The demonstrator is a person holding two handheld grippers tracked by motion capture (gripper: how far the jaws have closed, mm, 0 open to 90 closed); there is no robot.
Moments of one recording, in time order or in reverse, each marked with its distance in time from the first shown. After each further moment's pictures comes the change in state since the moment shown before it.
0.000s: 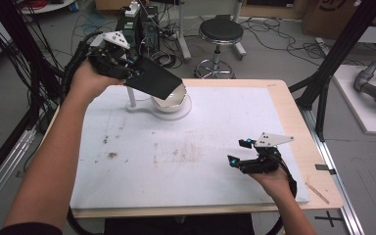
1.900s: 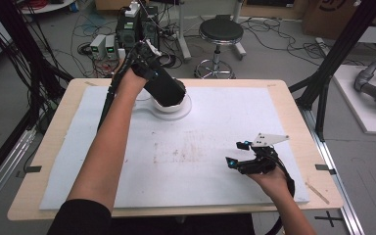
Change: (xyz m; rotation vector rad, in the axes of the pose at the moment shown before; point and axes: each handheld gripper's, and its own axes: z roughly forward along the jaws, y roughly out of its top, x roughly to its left) left arm 0.021 0.000 0.121 0.185 0.459 0.003; right arm -0.004 -0.005 0.010 0.043 0.037 0.017
